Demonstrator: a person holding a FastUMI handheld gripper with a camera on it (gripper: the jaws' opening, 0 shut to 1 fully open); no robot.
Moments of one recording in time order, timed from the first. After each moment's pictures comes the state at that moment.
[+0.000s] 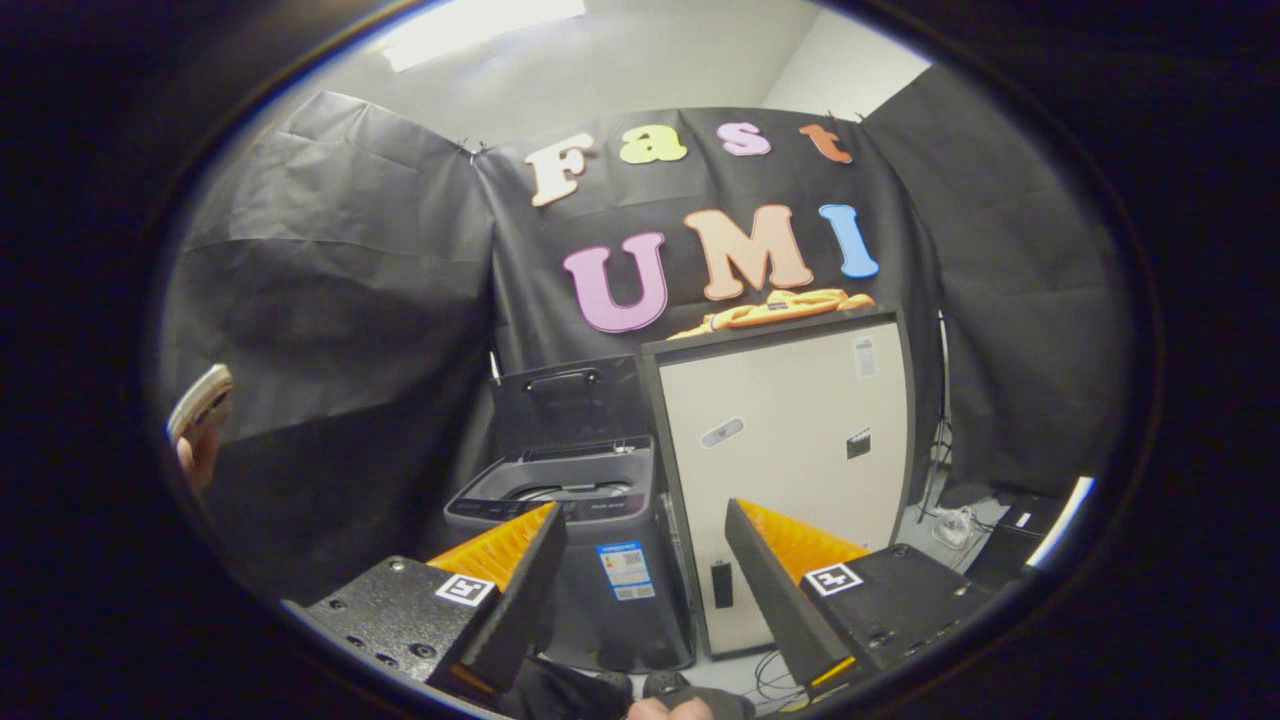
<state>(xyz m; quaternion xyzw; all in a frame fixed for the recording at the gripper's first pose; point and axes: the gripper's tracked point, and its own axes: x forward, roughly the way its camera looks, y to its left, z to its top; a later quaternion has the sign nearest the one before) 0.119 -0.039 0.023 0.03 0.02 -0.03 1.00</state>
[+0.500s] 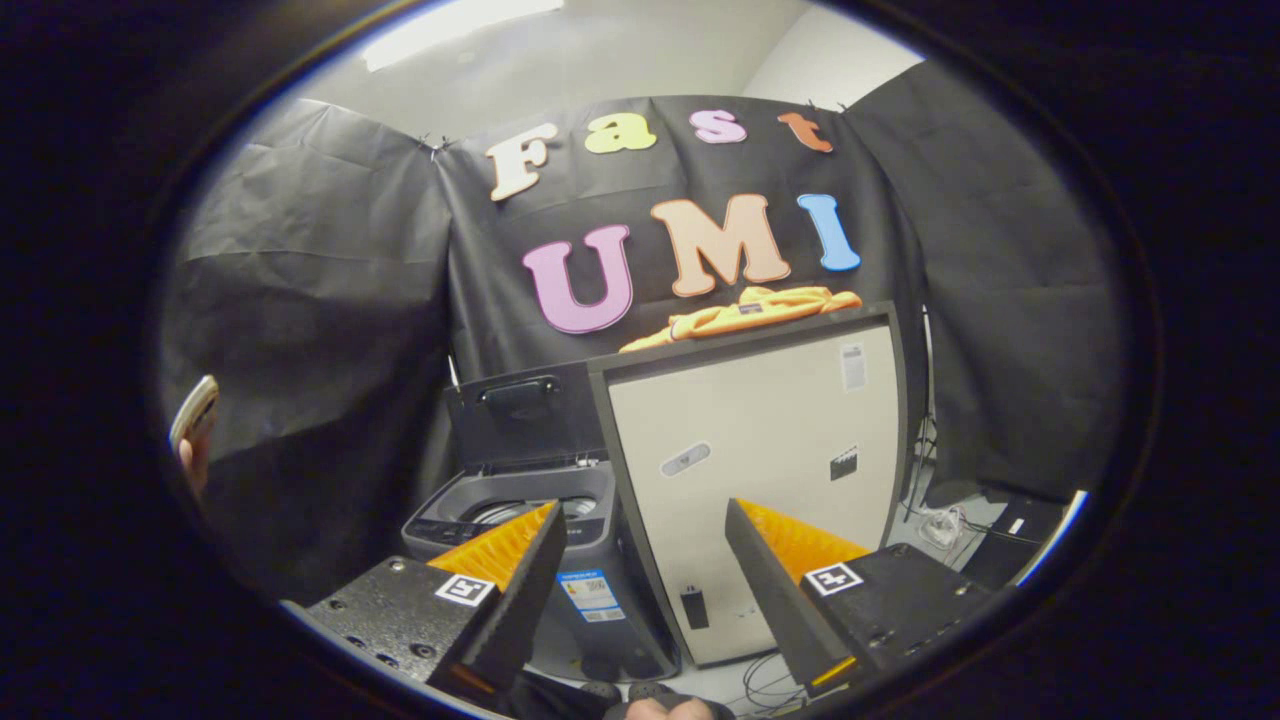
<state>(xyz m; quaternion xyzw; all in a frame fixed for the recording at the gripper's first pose) 0.172 -0.079 0.048 0.04 0.03 -0.06 1.00</state>
